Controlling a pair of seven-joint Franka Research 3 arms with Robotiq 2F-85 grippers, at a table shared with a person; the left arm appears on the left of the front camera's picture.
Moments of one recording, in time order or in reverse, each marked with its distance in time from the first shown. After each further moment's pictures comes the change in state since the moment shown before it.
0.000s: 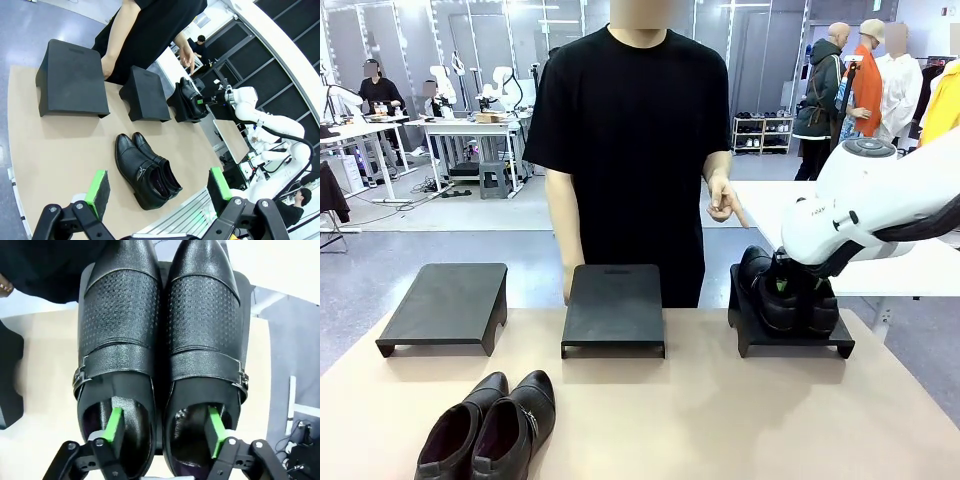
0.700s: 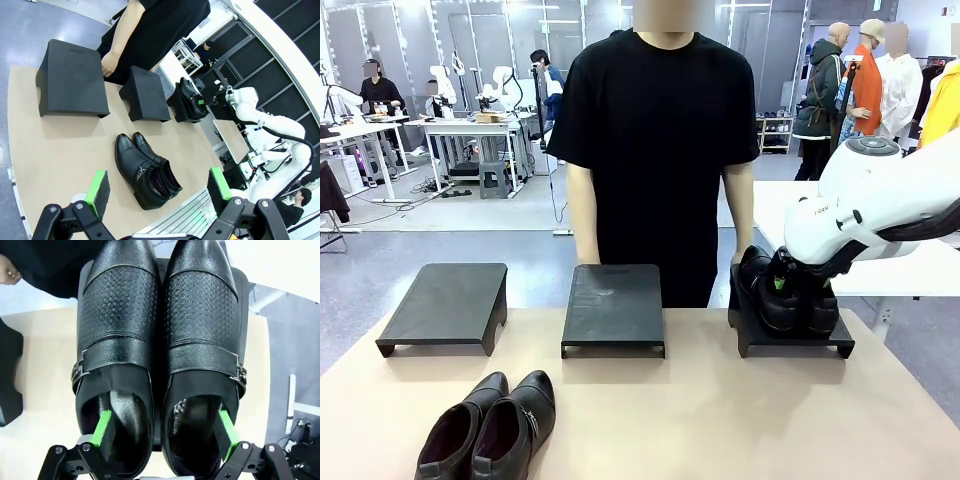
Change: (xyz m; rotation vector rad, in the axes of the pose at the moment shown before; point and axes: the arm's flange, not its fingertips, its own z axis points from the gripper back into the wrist) left arm 0.000 0.000 0.000 0.000 0.000 0.000; right arm -0.004 -0.002 0.002 -0.002 0.005 -0.001
